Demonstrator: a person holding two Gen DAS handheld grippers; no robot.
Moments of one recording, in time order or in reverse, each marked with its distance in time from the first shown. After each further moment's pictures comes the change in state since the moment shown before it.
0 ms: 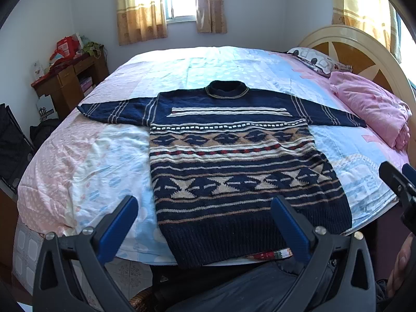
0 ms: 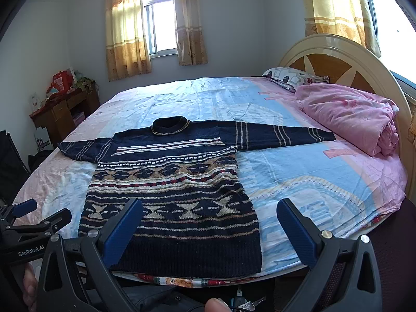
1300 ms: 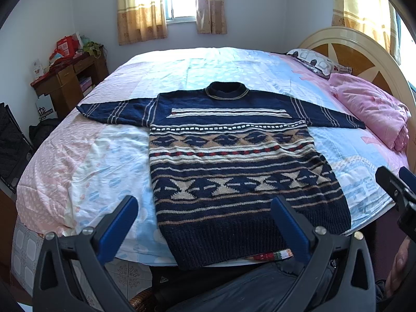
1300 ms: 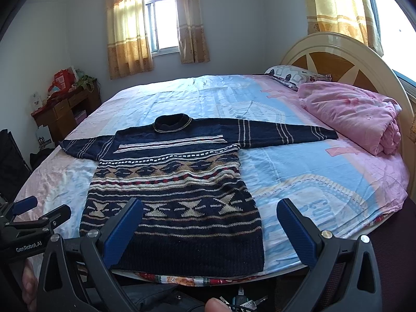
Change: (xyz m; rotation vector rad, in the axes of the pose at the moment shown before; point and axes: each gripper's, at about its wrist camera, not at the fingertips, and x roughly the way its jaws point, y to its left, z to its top) left arm 0.001 0.002 0.001 -0.003 -0.001 -0.005; right arm 0.002 0.001 0.000 -0.001 0.010 0.013
